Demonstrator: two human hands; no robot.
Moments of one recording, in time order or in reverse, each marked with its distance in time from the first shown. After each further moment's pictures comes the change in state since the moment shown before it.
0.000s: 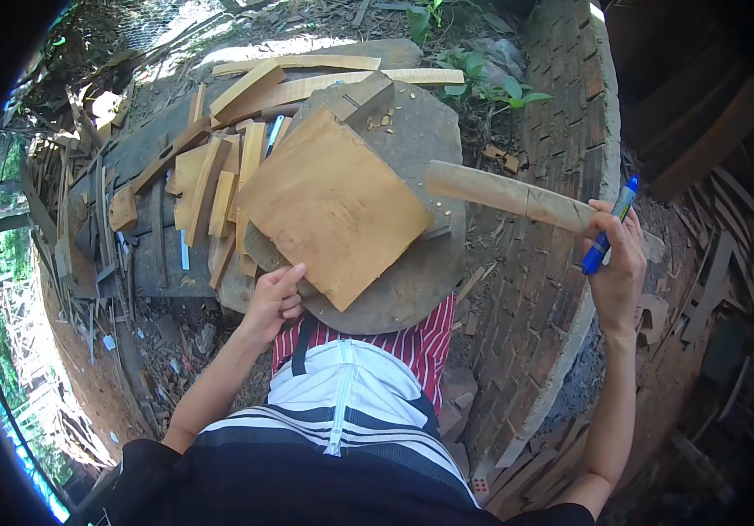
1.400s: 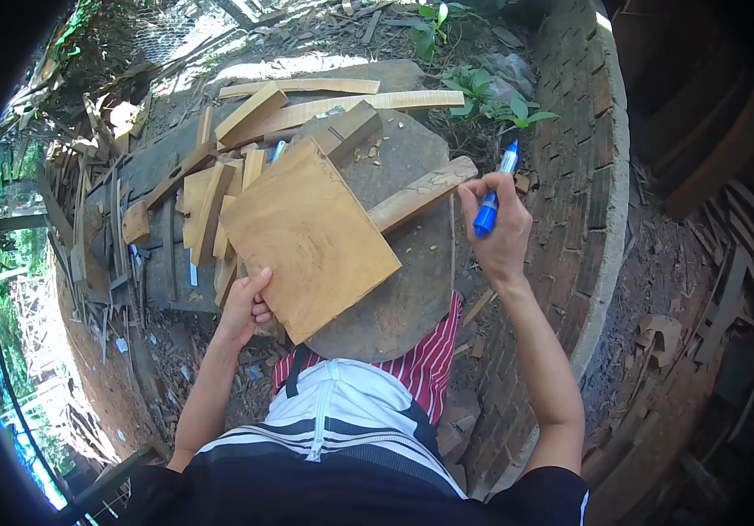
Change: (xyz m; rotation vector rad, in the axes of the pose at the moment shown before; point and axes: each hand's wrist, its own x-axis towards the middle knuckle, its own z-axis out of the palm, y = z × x) left_hand 0.002 0.042 0.007 0.089 0.109 0.140; right_hand 0.060 -0.031 0.146 0.717 0.111 0.364
